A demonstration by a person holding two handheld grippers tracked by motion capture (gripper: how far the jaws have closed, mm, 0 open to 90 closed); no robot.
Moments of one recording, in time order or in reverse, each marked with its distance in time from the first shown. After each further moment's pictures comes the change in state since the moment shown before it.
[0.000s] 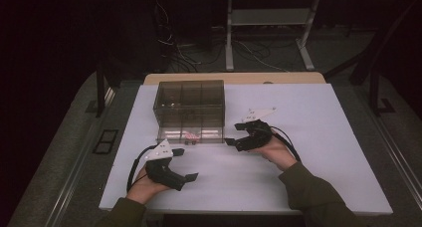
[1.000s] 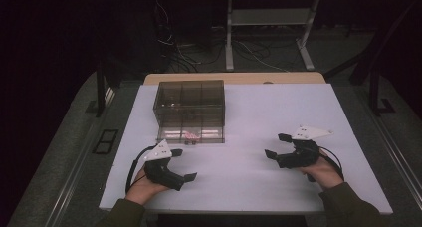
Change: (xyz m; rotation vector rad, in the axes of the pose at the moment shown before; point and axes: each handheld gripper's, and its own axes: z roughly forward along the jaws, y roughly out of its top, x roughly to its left) left arm 0.001 -0.003 -0.002 0.005 0.019 -0.018; right arm -0.013 -0.079 -0.096 -0.089 -0.143 0.078
